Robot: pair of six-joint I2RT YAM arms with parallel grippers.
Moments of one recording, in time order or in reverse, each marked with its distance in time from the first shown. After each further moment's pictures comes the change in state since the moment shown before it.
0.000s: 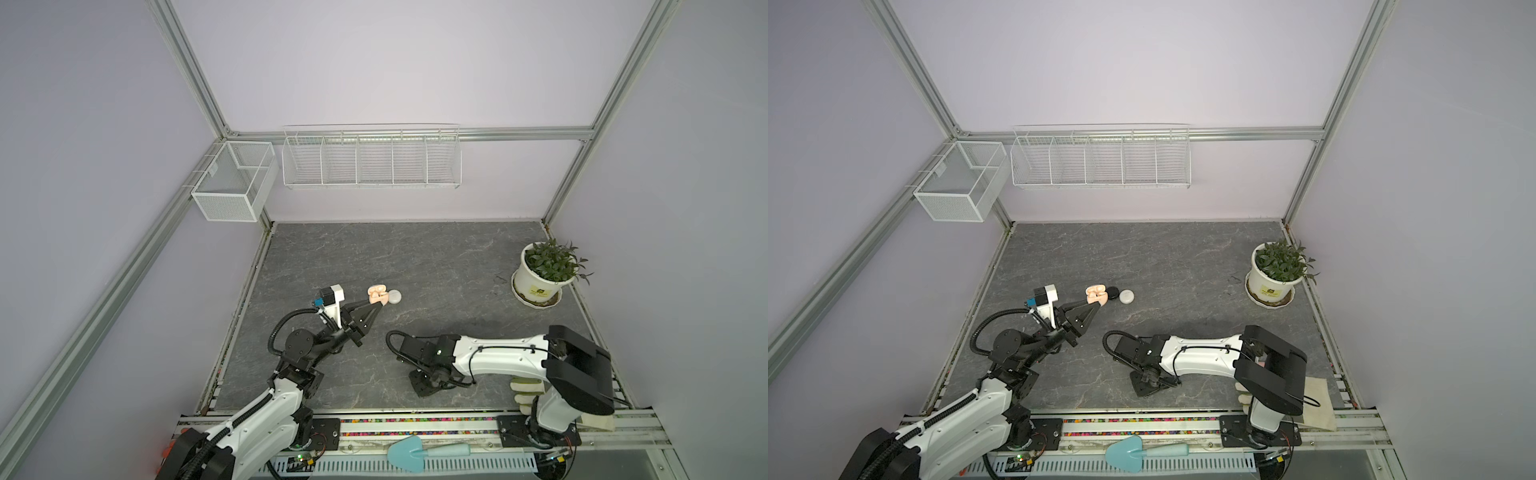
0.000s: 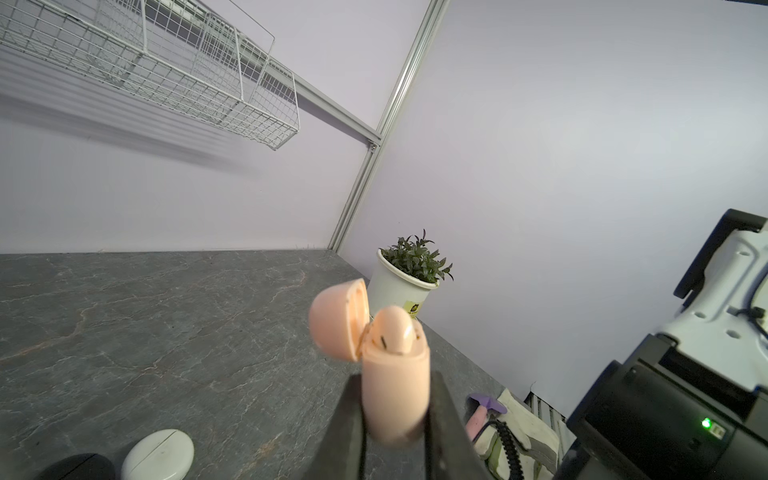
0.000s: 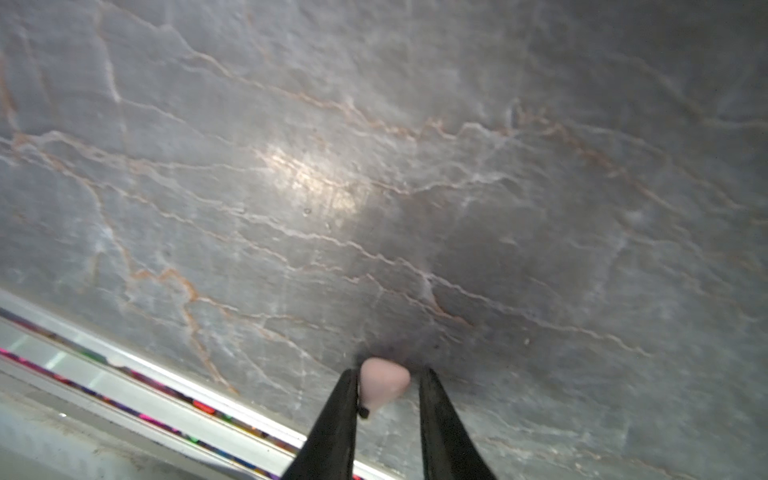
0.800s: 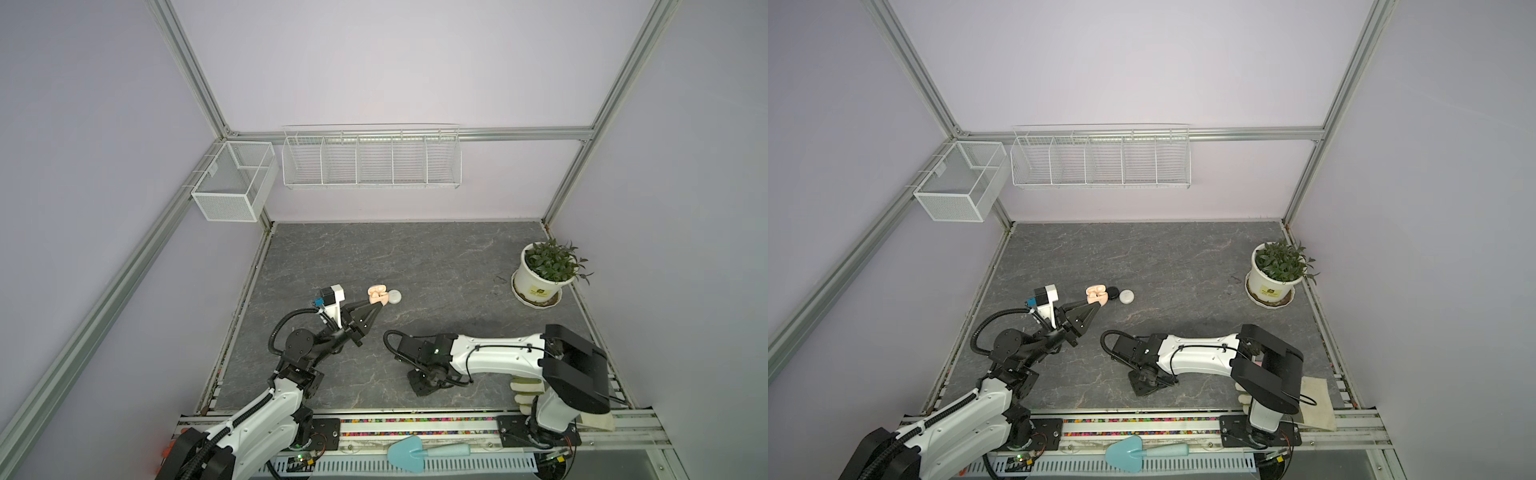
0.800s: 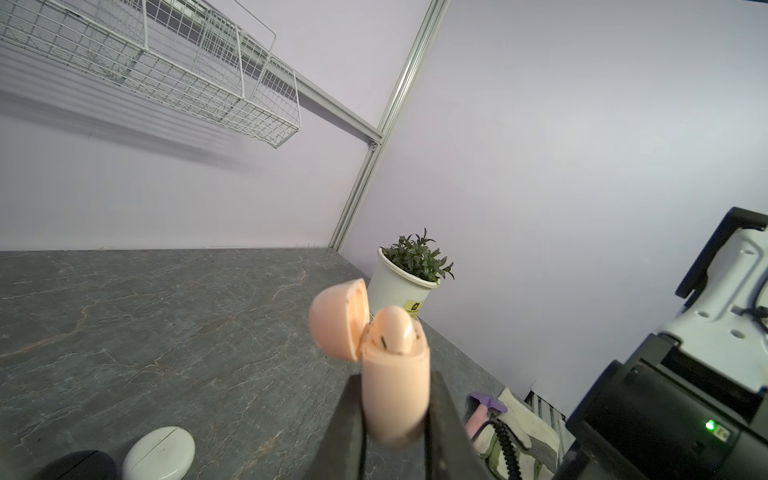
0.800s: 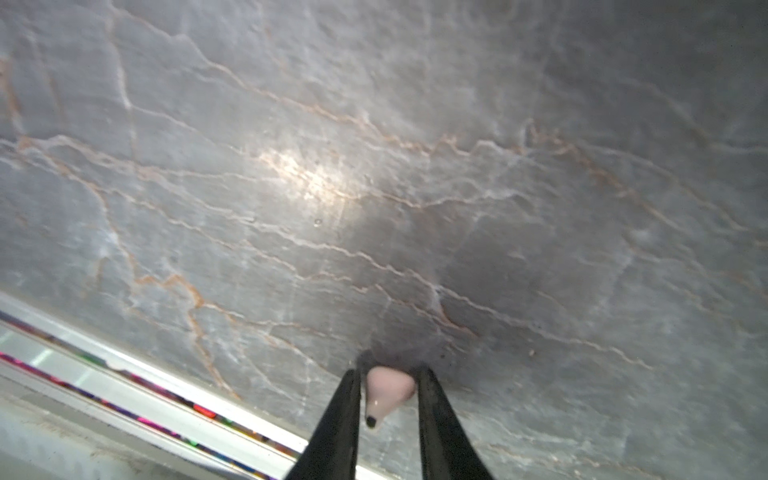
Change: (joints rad) left arm 0.000 0.002 0.000 -0.003 0.000 0.001; right arm -0.001 0.021 0.024 -0.011 0.000 -0.024
